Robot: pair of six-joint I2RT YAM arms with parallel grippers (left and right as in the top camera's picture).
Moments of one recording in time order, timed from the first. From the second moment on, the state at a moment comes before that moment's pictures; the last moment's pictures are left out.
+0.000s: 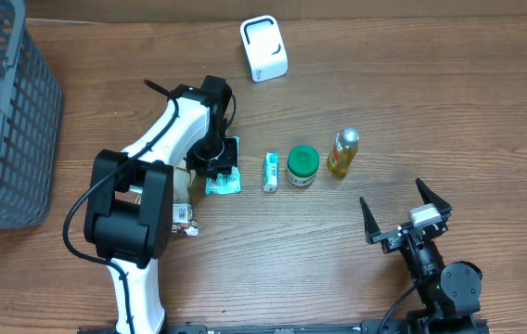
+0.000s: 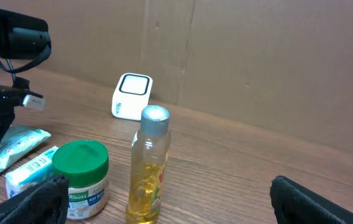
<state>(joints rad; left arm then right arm) -0.28 2.11 1.53 -1.10 0.12 -0.33 0.14 0.01 0.02 -0.02 -0.15 -0.16</state>
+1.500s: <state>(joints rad) -0.27 1.63 1.59 -1.49 0.08 -0.30 0.14 0.01 0.02 -0.02 -0.15 -0.16</state>
